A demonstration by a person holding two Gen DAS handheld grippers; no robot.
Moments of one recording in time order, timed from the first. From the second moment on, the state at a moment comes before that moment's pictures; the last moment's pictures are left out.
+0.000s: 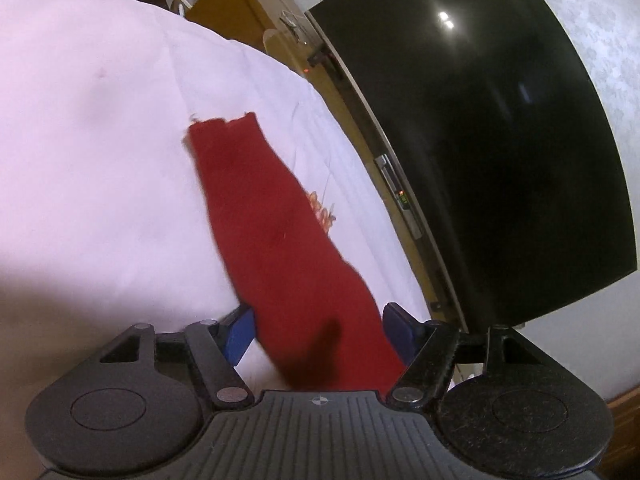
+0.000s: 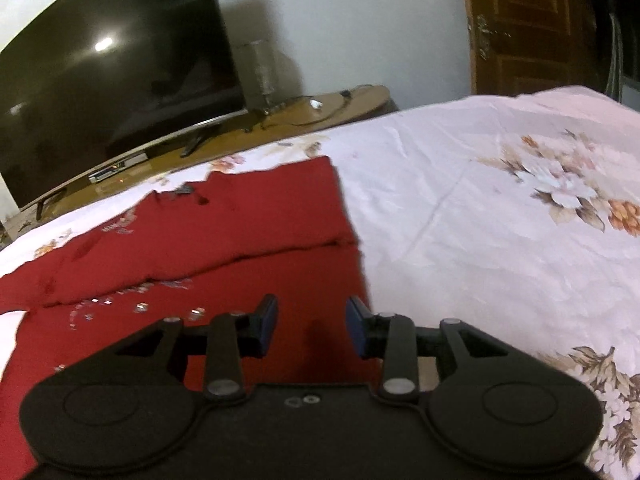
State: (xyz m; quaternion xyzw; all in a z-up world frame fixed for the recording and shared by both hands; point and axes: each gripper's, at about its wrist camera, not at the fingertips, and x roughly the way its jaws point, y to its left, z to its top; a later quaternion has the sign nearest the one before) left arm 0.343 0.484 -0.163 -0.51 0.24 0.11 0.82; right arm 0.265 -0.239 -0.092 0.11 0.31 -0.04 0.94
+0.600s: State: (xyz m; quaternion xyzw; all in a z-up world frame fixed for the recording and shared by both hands) left arm 0.390 0.312 -0.063 -0.23 0.24 -0.01 0.94; right arm 0.259 -0.240 -0.090 0.12 0.31 -0.04 0.94
